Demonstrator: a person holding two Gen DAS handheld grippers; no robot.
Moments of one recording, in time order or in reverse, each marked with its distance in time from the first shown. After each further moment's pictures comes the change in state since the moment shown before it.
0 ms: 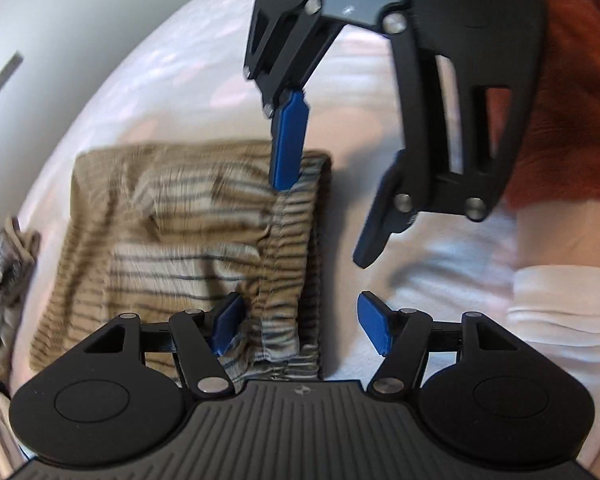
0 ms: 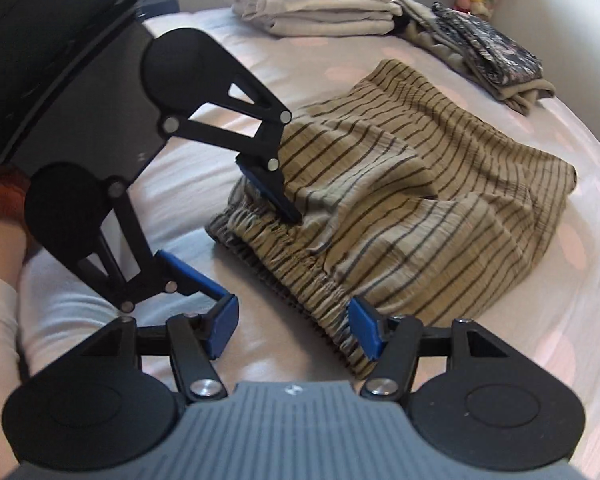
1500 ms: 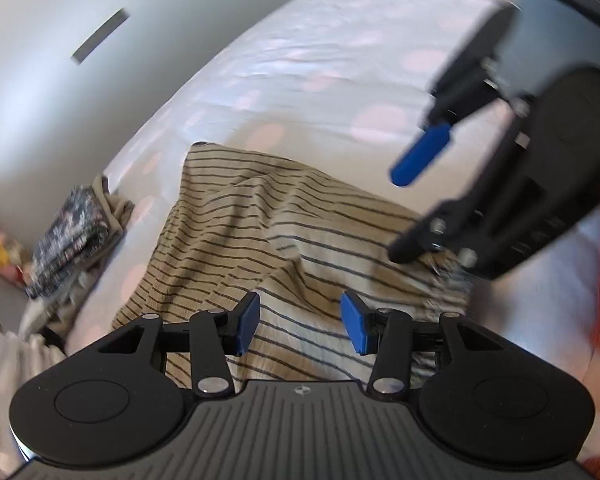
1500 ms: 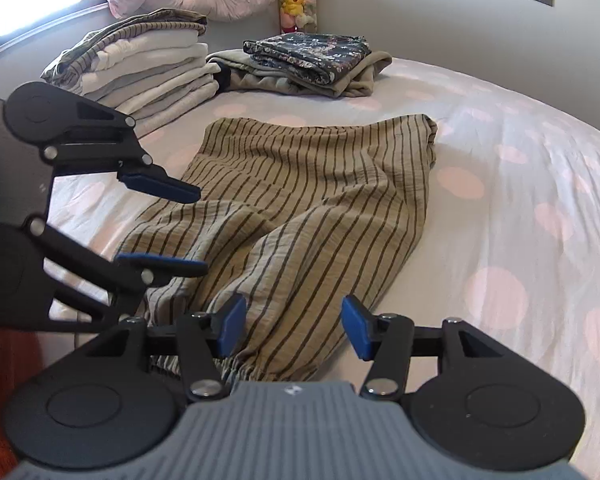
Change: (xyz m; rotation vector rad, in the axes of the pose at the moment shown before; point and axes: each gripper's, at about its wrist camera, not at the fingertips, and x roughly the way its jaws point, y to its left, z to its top) left arm -0.024 0.046 0.056 -0.175 0.040 0.261; right arm -0.028 -0.057 -0.015 0.518 -0.198 -0.209
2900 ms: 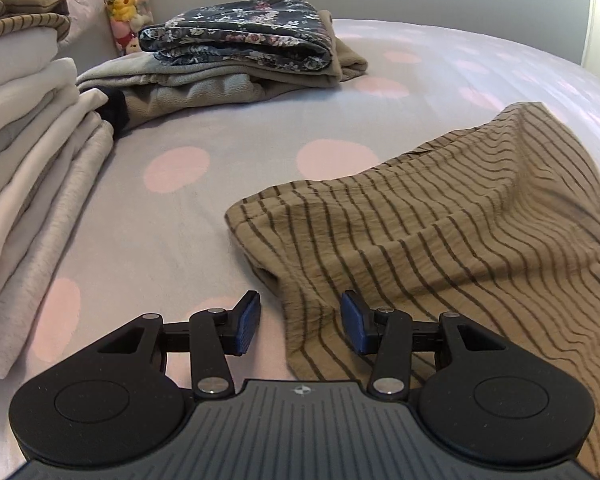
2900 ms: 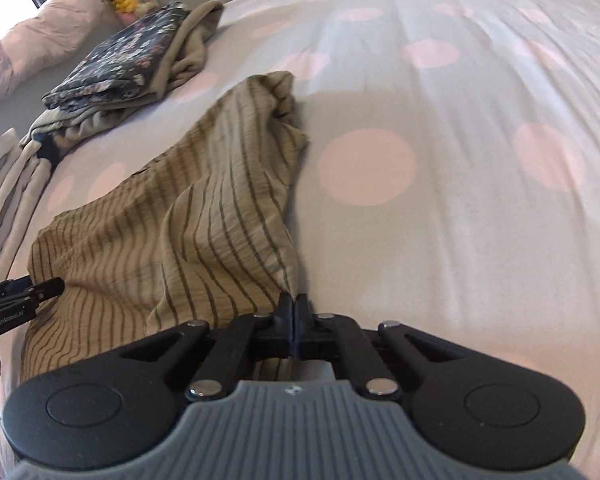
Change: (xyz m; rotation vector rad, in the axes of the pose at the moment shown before) left arm 0.151 0.218 -0.111 -0.851 0.129 0.125; right arm 0.152 -0.147 0.080 0.522 0.156 -0.124
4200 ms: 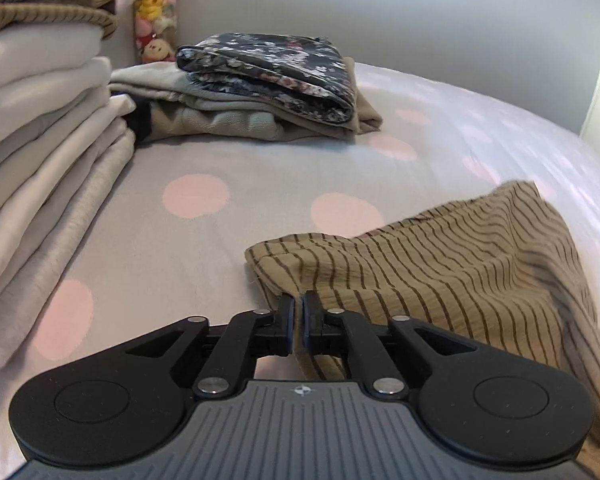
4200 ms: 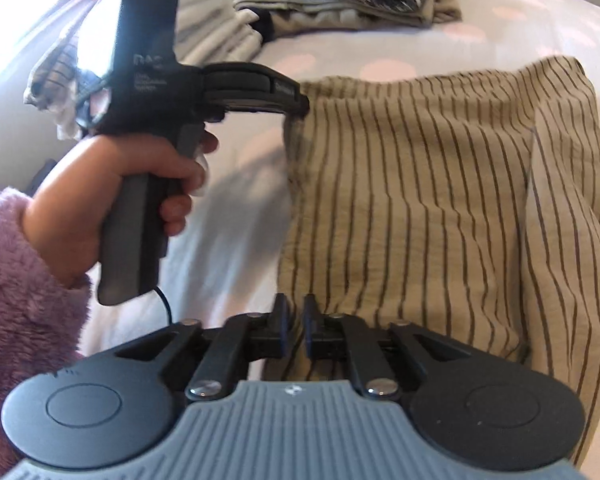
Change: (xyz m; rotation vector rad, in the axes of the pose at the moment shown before) left arm -0.025 0.028 0.013 -0.141 -0.088 -0.070; right arm -0.028 0.200 -0.104 -0.312 0.130 0.247
